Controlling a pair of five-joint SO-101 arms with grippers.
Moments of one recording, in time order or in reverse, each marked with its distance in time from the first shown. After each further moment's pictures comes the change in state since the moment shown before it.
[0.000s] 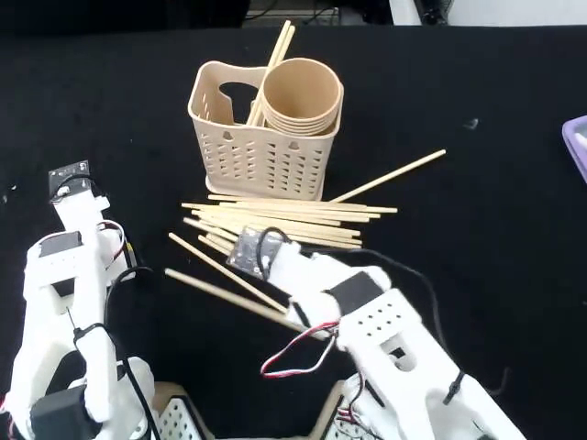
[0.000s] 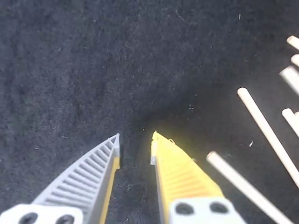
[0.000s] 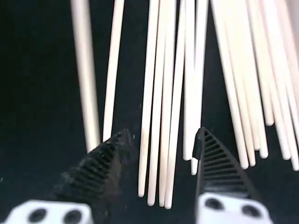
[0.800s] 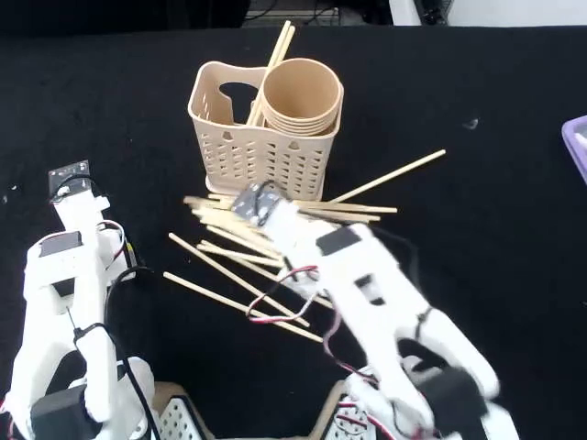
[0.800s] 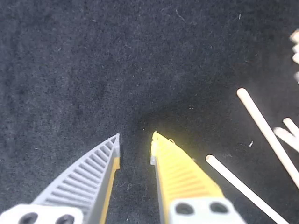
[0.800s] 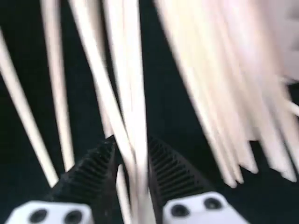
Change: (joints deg) left arm 0.0 0.0 0.0 0.0 0.0; right arm 6.5 22.8 -13.9 -6.2 -3.9
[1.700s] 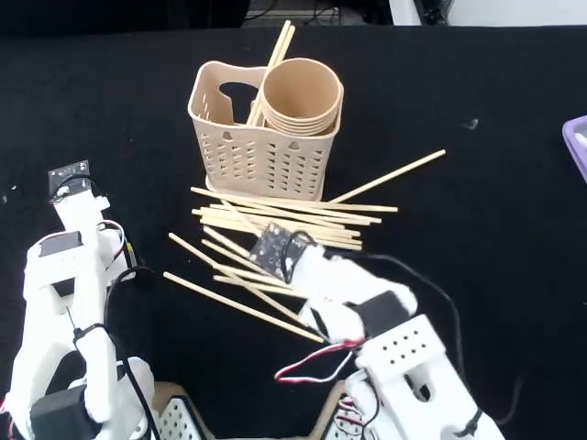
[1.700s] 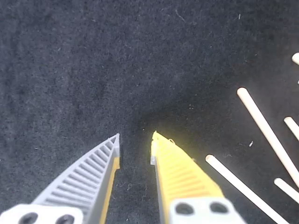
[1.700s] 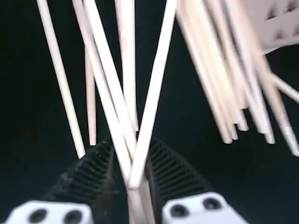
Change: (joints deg) left arm 0.0 0.0 0.0 0.0 0.0; right arm -1.1 -38.4 20.4 11.3 4.0
